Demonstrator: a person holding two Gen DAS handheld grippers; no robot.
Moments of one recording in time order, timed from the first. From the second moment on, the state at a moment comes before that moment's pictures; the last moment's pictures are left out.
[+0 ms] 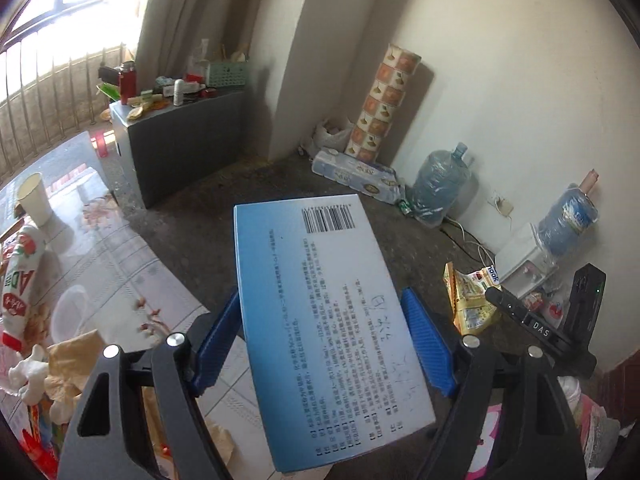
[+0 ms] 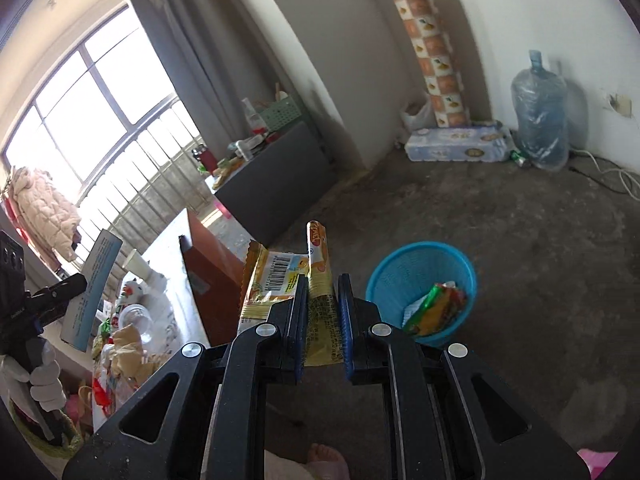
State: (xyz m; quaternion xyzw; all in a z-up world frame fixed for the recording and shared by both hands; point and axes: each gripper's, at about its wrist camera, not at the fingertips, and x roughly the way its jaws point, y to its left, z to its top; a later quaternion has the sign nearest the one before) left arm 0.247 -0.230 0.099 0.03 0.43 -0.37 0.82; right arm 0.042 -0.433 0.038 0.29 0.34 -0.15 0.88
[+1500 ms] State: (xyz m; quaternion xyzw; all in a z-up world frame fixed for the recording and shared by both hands) left arm 0.314 -0.302 0.061 0.04 0.45 -0.40 0.79; right arm 0.126 -0.521 -0.094 0.36 0.42 -0.18 0.81
